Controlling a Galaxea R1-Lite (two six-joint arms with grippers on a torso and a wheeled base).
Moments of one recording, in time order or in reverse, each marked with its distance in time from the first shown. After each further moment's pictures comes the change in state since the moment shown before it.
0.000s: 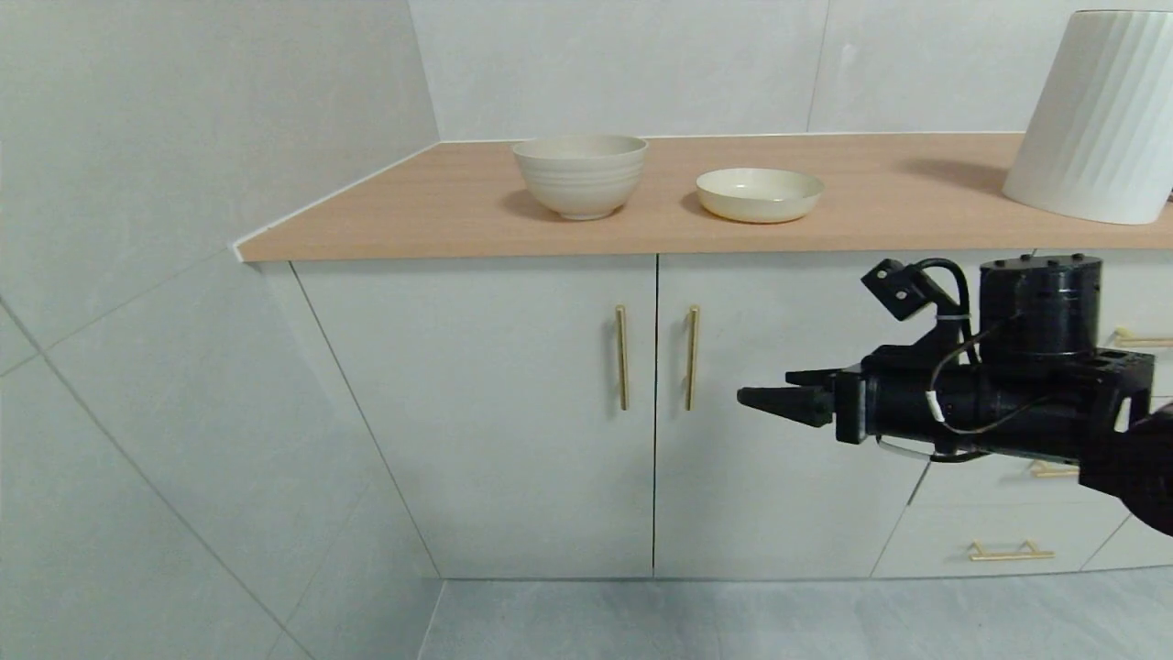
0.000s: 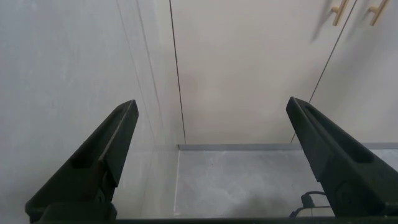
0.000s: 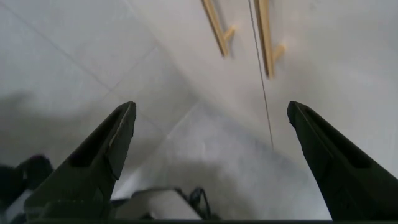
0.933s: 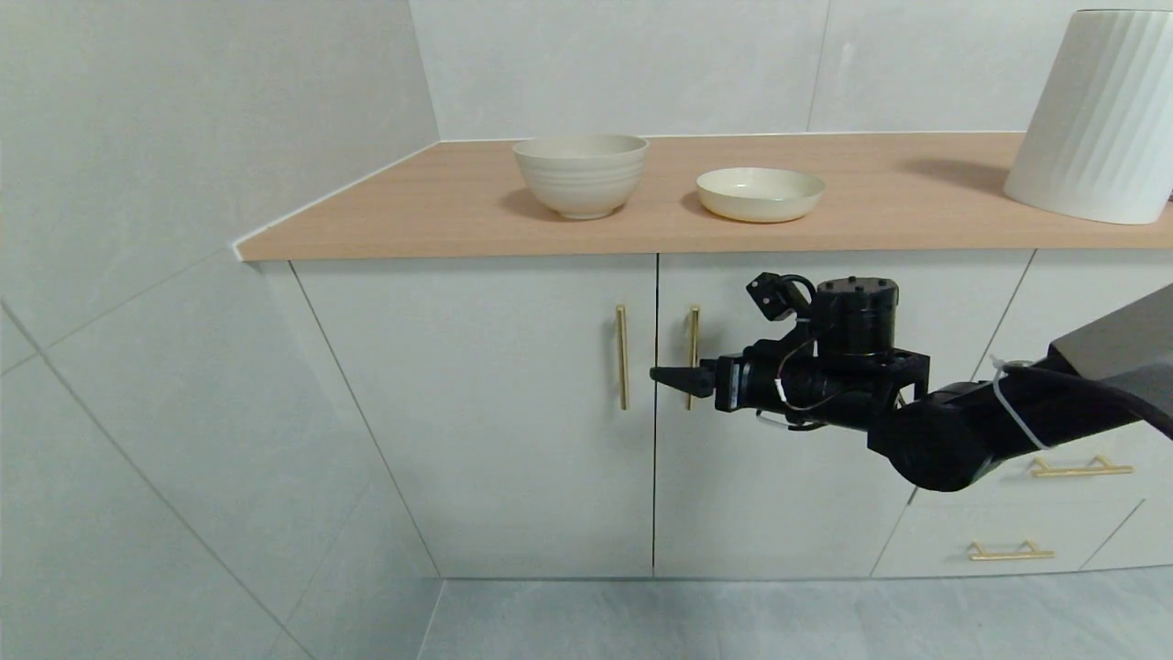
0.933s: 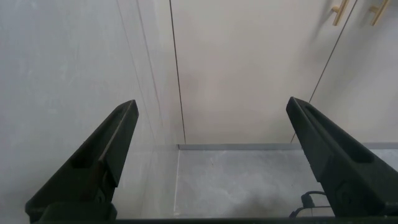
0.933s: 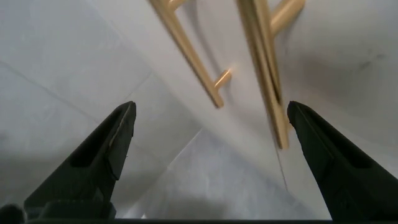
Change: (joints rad) left arm 0.000 0.000 0.000 0.000 0.000 0.000; right arm 0.062 0.380 -0.284 -0.195 -0.047 0.094
